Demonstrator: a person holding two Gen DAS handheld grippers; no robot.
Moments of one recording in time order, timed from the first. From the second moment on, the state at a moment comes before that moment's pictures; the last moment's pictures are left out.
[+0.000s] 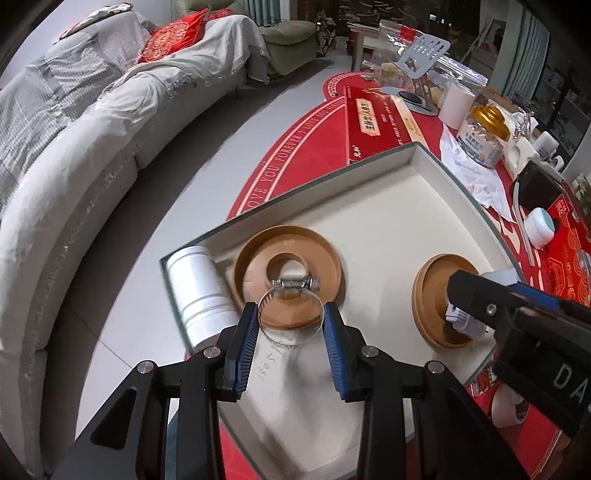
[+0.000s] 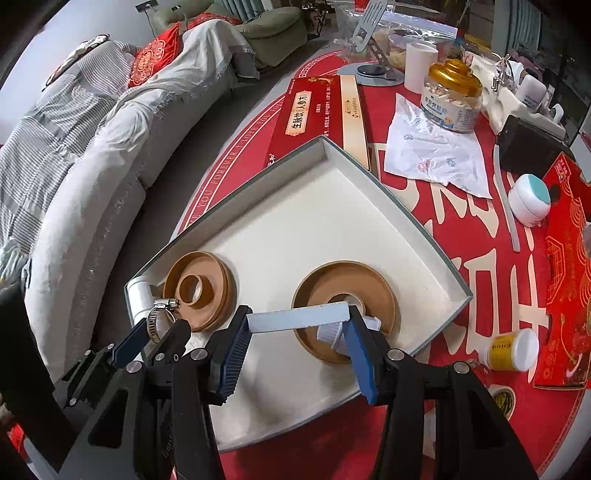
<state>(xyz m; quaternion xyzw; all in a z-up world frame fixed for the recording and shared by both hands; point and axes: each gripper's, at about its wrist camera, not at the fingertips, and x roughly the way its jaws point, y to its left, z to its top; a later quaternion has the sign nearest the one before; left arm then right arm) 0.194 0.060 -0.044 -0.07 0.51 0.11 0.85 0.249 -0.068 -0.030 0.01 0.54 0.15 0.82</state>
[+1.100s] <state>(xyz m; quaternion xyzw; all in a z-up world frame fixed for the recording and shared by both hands) 0.110 0.015 -0.051 -0.03 0.54 0.06 0.84 0.185 -0.204 -0.095 -0.06 0.56 0.02 0.82</state>
